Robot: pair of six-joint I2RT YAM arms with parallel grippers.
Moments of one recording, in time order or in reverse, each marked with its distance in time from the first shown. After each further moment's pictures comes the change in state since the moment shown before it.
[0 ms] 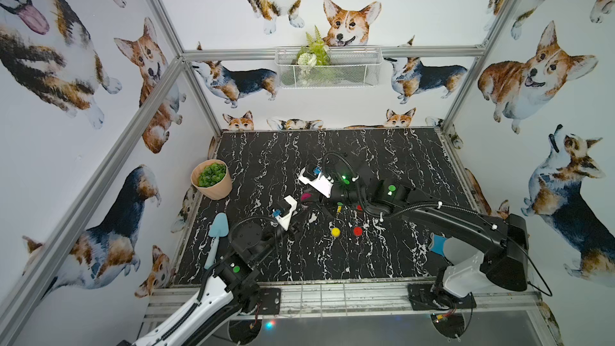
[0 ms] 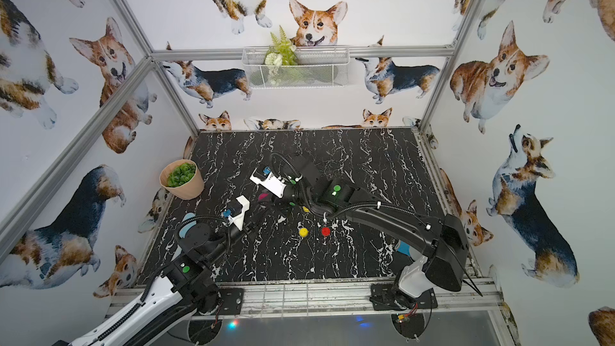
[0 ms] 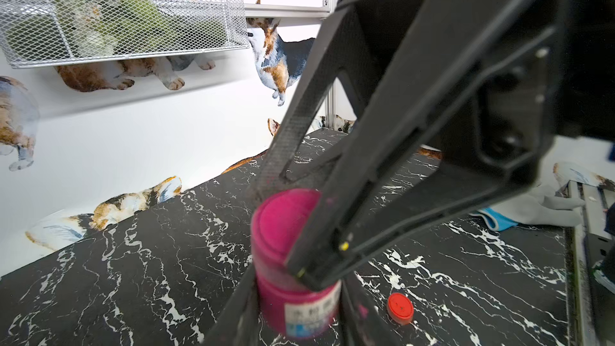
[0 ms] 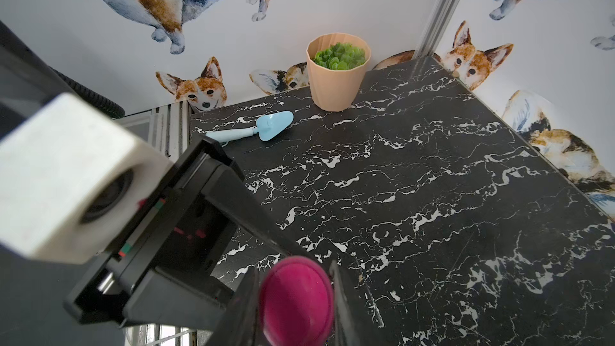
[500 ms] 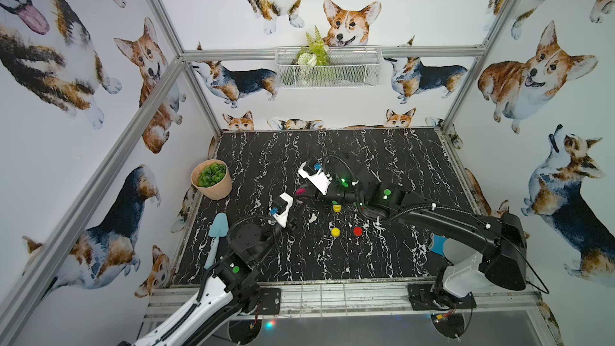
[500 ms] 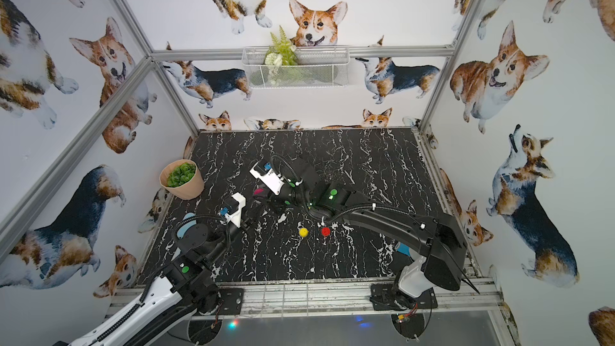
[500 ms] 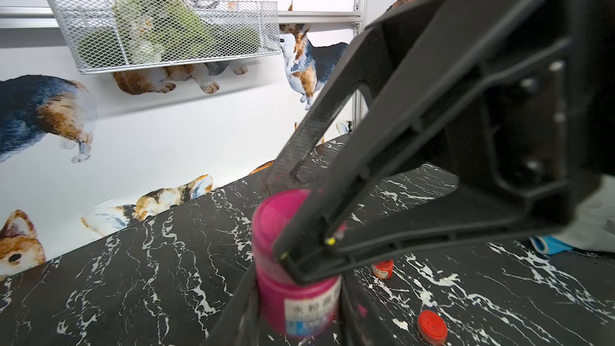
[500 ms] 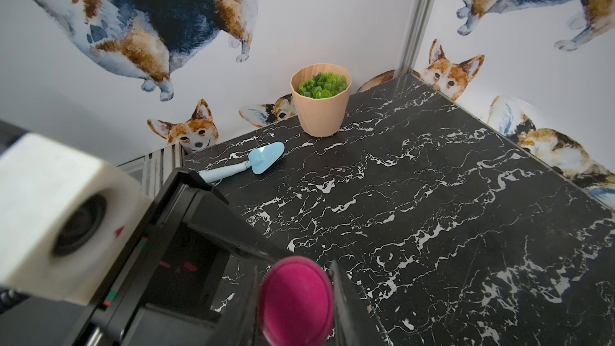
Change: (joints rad) left arm 0.001 0.013 0.007 0.030 -0.116 0.011; right arm 0.016 0.017 -0.055 0.179 0.101 0.144
